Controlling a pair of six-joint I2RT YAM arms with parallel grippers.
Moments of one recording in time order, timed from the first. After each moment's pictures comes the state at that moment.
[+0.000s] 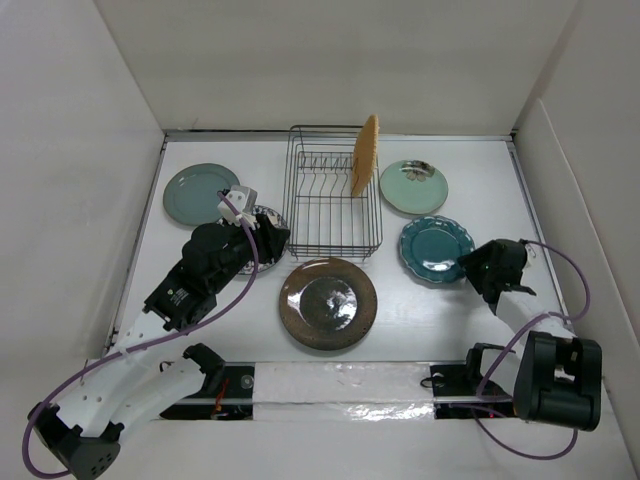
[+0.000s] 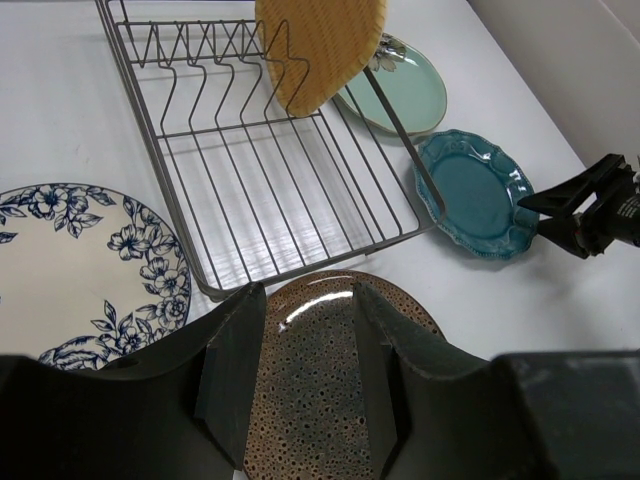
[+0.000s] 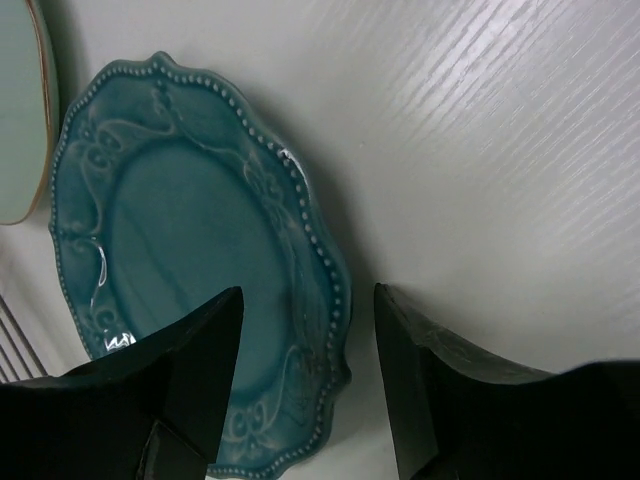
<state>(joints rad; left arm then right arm) -0.63 0.74 0.79 -0.28 -0.08 -0.35 -0.19 1.09 0.34 0.03 0.05 0.83</state>
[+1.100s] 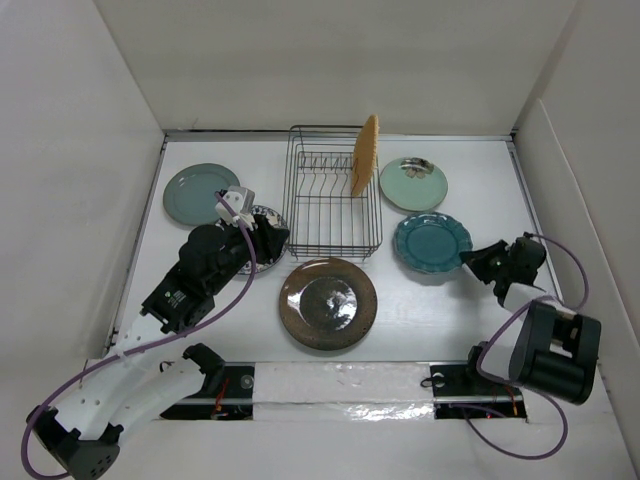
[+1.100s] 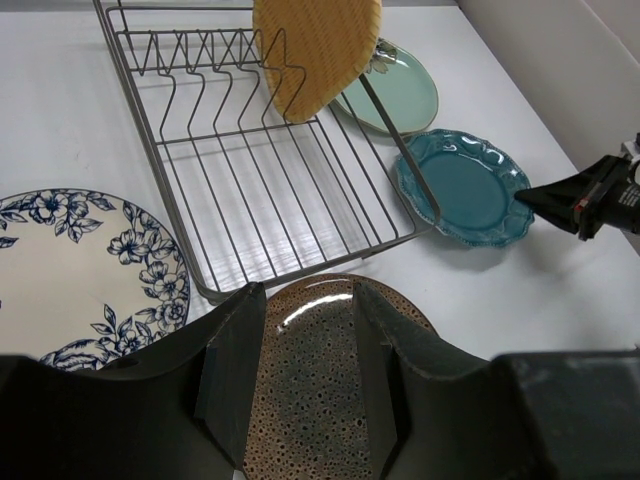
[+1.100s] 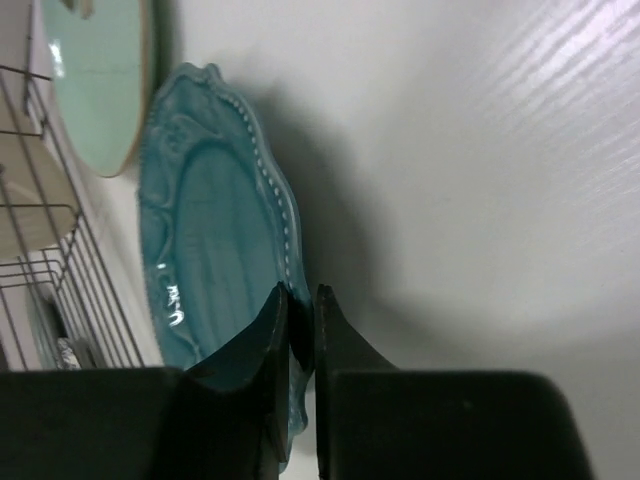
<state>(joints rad) -0.63 0.72 0.79 -0.28 -0.08 -0.35 -0.38 1.26 0.35 0.23 -0.34 0.74</state>
